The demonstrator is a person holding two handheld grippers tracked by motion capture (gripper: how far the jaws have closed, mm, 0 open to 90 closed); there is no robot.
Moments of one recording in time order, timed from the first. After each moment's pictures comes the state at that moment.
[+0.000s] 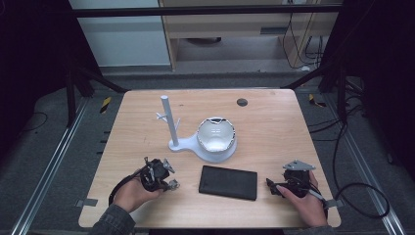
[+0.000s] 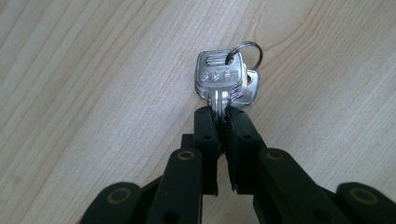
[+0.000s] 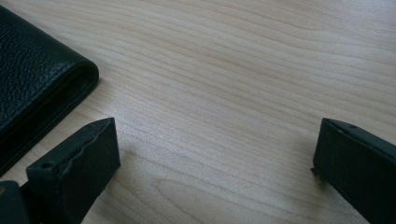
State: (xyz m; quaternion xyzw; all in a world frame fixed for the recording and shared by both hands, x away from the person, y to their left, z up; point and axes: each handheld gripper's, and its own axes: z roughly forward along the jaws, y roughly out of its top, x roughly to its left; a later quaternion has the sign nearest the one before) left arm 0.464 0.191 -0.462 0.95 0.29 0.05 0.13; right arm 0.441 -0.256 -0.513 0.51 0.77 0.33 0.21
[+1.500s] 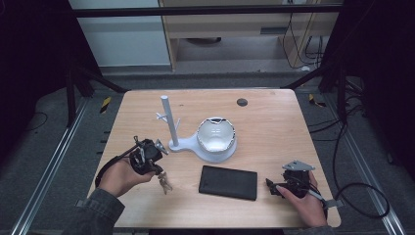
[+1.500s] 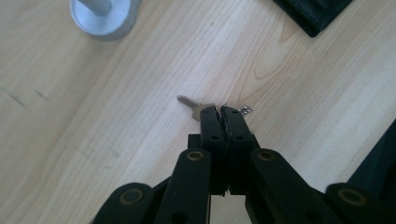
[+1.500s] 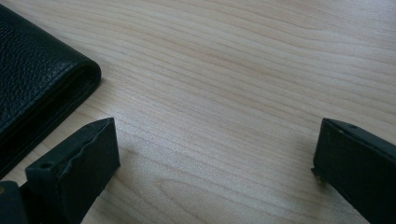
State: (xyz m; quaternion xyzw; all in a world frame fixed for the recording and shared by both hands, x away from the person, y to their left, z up) left arm 0.475 0.197 -0.368 0.95 0.27 0.07 0.14; right arm 0.441 -0.255 -0.513 0.51 0.77 0.33 0.22
